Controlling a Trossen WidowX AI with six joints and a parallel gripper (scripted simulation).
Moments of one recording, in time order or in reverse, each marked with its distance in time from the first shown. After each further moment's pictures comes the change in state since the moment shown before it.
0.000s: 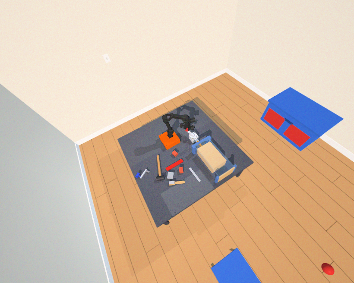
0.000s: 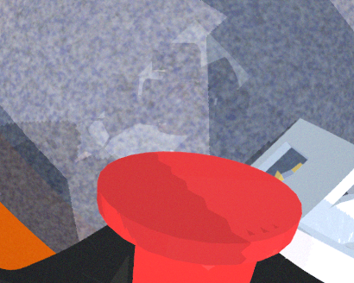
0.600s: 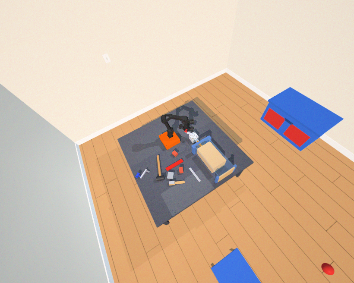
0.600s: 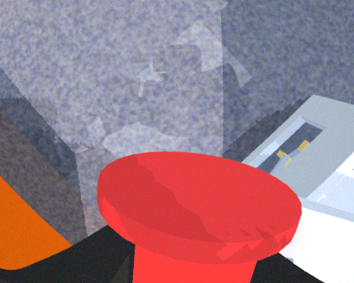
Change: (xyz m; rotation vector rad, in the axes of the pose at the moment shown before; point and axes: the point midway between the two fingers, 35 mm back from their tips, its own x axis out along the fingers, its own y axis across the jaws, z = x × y) arm 0.000 0.006 -0.021 -0.012 -0.004 0.003
